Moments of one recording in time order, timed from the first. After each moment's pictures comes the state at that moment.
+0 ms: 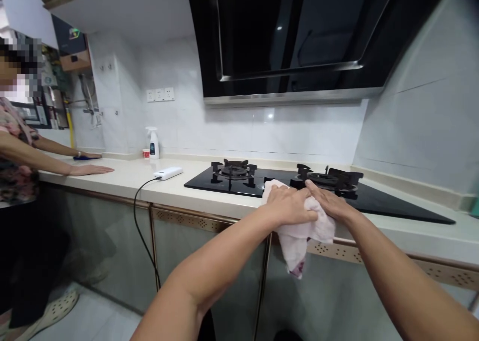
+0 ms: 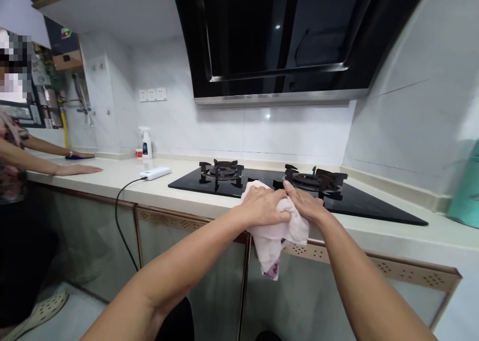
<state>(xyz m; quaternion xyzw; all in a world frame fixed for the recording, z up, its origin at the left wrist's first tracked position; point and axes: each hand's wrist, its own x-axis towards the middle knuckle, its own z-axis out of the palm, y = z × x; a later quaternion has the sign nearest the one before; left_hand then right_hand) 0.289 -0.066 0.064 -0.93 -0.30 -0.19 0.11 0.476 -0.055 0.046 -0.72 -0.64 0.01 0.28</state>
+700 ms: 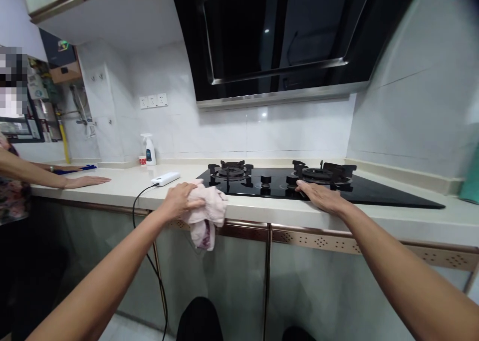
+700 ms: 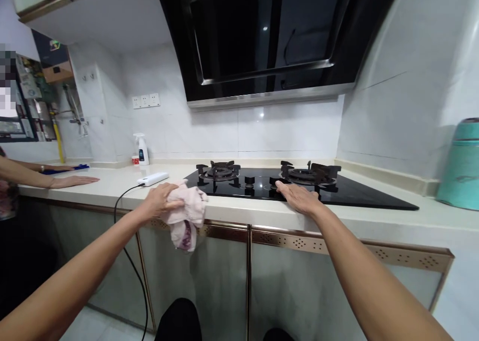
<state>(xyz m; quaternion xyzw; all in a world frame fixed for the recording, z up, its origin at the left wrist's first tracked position) 0.013 0.002 0.047 -0.83 -0.48 -0.25 0.16 0.474 -0.054 0.044 -0.71 -0.66 -0.01 0.25</state>
